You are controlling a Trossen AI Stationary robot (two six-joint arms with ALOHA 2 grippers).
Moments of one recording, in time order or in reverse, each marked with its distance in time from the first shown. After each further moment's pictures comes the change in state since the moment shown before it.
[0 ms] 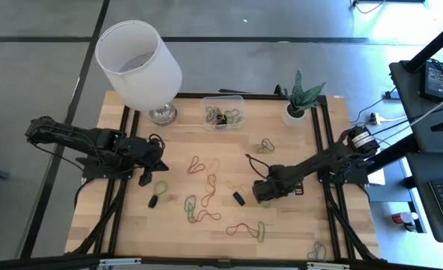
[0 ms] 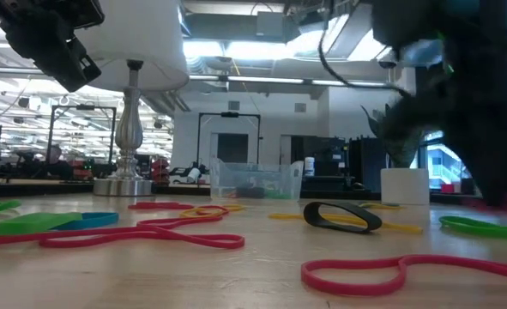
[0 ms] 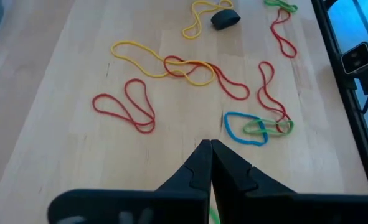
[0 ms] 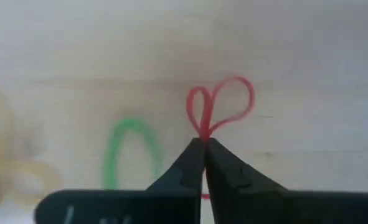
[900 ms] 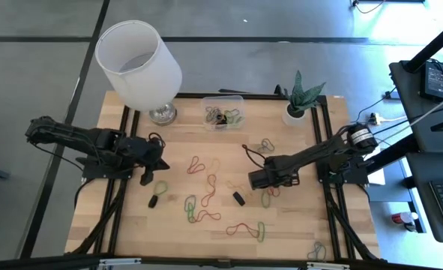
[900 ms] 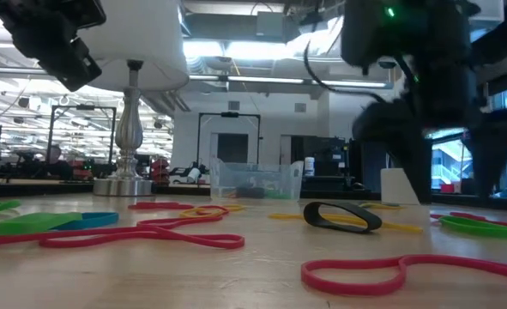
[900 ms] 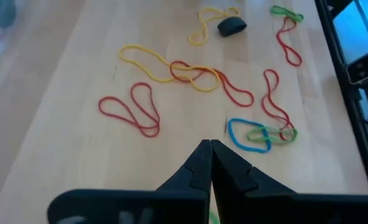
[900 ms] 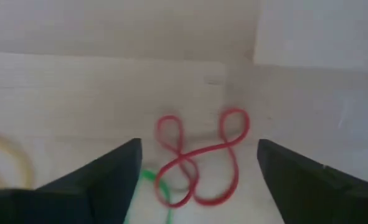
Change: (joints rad) left arm 0.000 0.000 0.000 0.011 -0.025 -0.029; right arm -0.112 -0.006 -0.042 0.044 0.001 -0.119
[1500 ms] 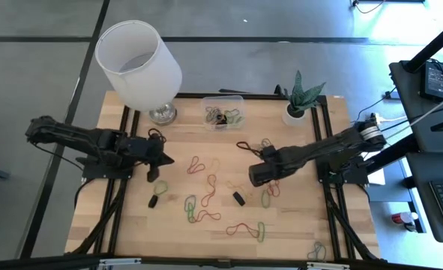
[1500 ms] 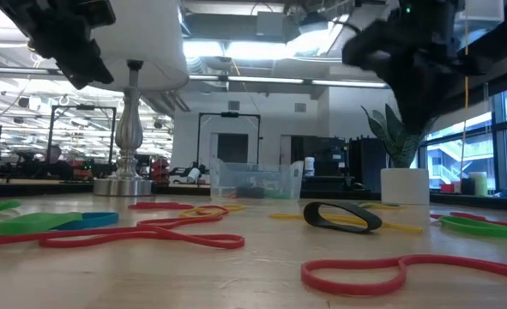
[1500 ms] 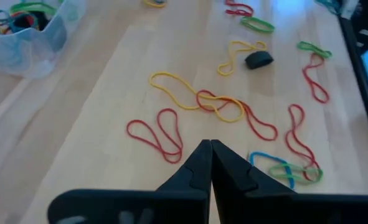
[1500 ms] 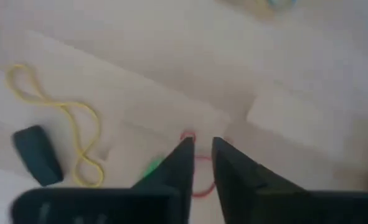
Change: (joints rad) left arm 0.000 0.018 0.000 0.073 -0.139 -0.046; right arm -0.013 -0.088 0.225 -0.254 0.172 -0.353
